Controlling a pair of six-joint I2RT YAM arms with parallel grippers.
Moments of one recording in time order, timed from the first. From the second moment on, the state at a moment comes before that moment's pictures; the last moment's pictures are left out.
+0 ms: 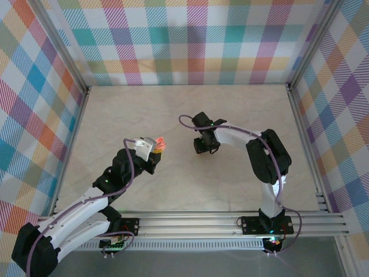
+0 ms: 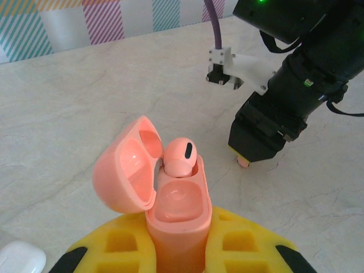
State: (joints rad) left arm -0.59 0.80 0.41 0.04 0.01 -0.06; right arm 0.63 1.94 1.33 -0.66 0.06 0.26
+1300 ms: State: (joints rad) left arm -0.59 0.84 0.42 0.05 0.07 -0.08; right arm 0.48 1.96 1.21 -0.48 -0.42 0.28
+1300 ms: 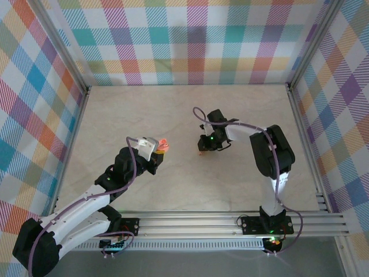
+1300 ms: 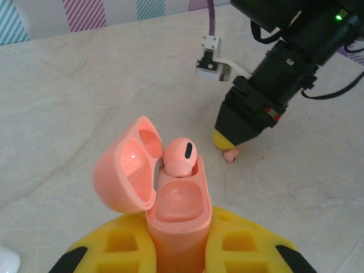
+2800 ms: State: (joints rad) left arm -0.59 0.80 0.42 0.05 0.09 -0.11; right arm 0.72 1.87 1.25 -0.76 -0.07 0.27
